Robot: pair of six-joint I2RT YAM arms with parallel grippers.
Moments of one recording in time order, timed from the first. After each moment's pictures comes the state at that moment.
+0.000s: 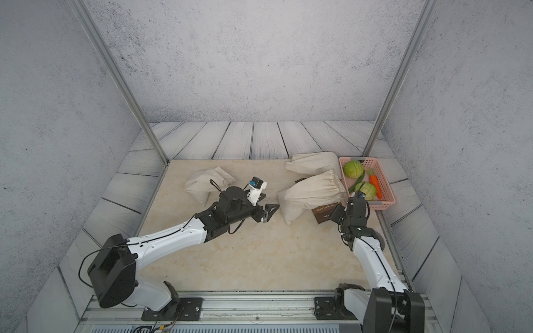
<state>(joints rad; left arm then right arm) -0.83 1.48 0.99 0.14 0.12 -0.19 -0.09 1.10 0.62 -0.19 -0.03 0.43</state>
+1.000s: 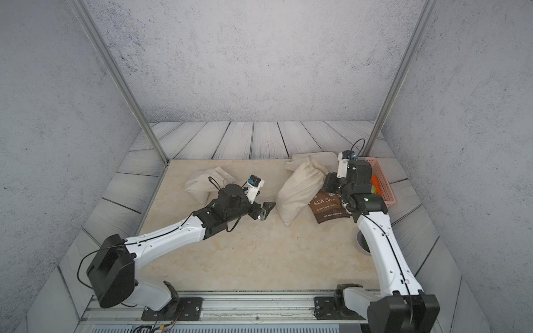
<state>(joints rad) -0.80 1.46 1.02 0.06 0.05 -0.11 0.10 1.19 1.26 -0.58 -0.21 0.24</state>
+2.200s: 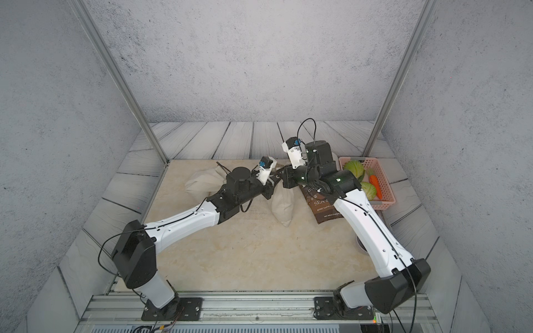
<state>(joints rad) -0.80 1.69 1.29 0.26 0.08 0.01 0.47 1.39 1.60 -0.74 -0.39 0.16</state>
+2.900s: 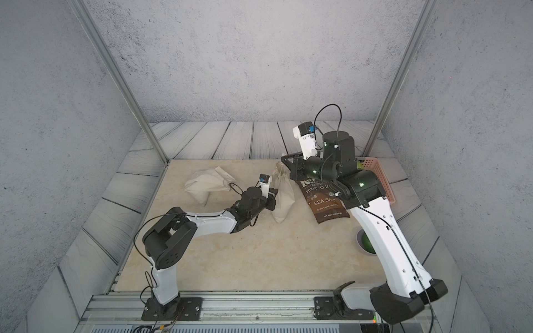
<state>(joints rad) -0.79 1.94 1.10 0.53 -0.15 -0.29 0.47 1.30 1.77 -0.79 -0.39 0.21</state>
